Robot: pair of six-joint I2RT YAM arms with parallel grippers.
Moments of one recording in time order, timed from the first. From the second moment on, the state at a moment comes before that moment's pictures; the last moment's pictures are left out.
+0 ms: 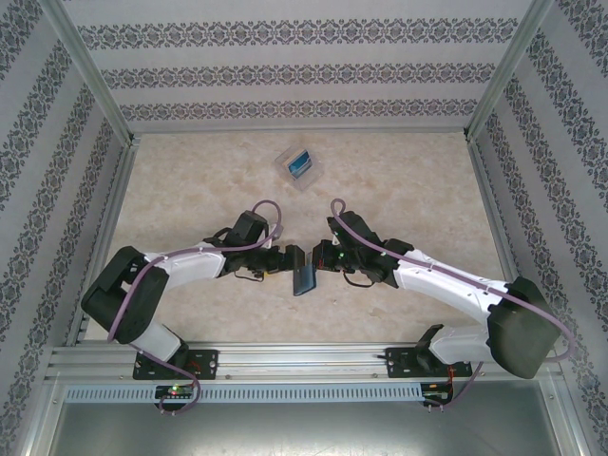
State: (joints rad) left arm -0.57 1.57 0.72 -0.08 0.51 -0.73; right arm 0.77 1.28 0.78 -0.31 -0.17 0.86
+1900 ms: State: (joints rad) left arm -0.58 1.60 0.71 -0.07 0.48 -0.70; right arm 0.64 1.29 0.67 -0.43 -0.11 0.75
